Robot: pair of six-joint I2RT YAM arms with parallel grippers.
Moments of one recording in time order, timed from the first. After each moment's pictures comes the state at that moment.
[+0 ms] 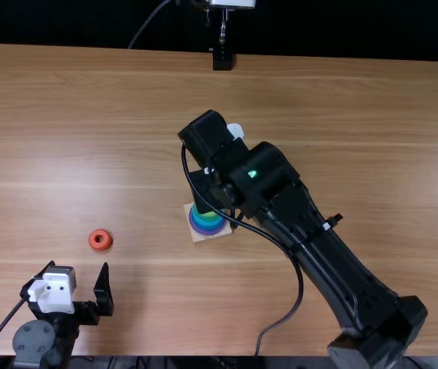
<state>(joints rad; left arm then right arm) -0.08 0.01 0.12 -0.44 0.01 -0.13 0.68 1.94 2.03 -1.29 0.10 0.32</state>
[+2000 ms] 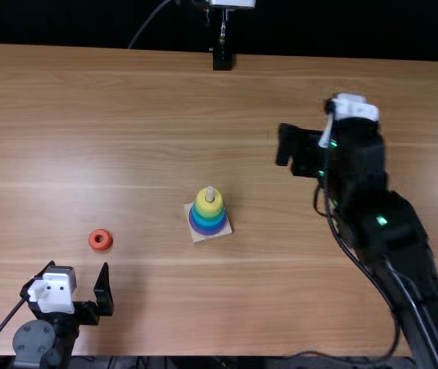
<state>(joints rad) -0.08 0.01 0.12 -0.44 0.01 -0.13 0.27 1.40 1.31 -0.43 0.10 0.30</state>
